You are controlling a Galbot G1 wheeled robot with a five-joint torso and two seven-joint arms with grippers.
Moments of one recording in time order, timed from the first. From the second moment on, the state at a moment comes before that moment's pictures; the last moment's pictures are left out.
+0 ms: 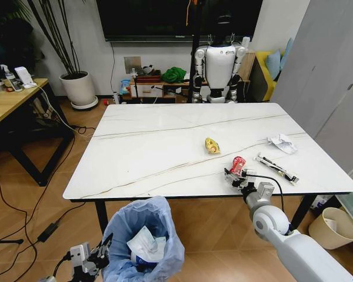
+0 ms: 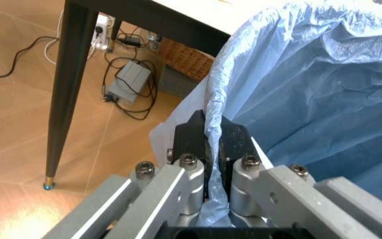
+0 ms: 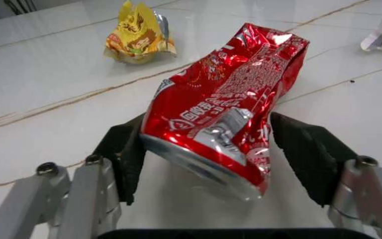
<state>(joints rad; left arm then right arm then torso) 2.04 -1.26 -0.65 -2.30 -0.71 0.21 -0.05 -1.10 0.95 0.16 1.70 0.83 -0.09 0.32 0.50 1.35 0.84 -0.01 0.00</state>
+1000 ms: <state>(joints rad) 1.94 -1.23 -0.52 -2.25 -0.73 0.21 -0.06 -1.30 0.62 0.33 1.98 0.87 0.18 -0.20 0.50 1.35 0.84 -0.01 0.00</state>
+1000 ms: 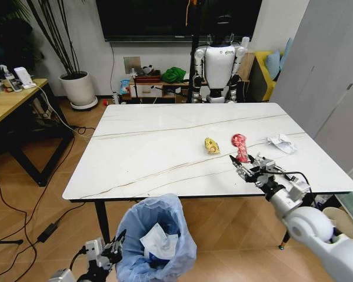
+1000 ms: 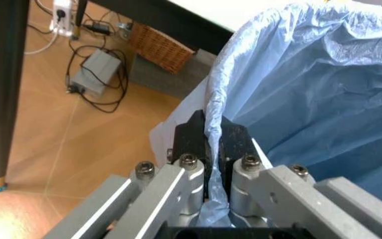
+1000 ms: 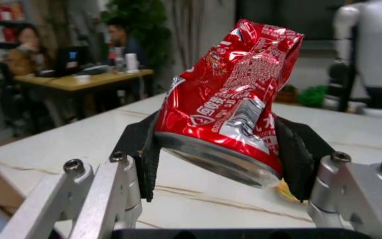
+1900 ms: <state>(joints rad) 1.88 -1.23 -0.47 -2.20 -0.76 0.21 -0.07 -1.01 0.31 -0.12 2.19 0.76 0.21 -0.56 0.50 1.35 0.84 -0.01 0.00</state>
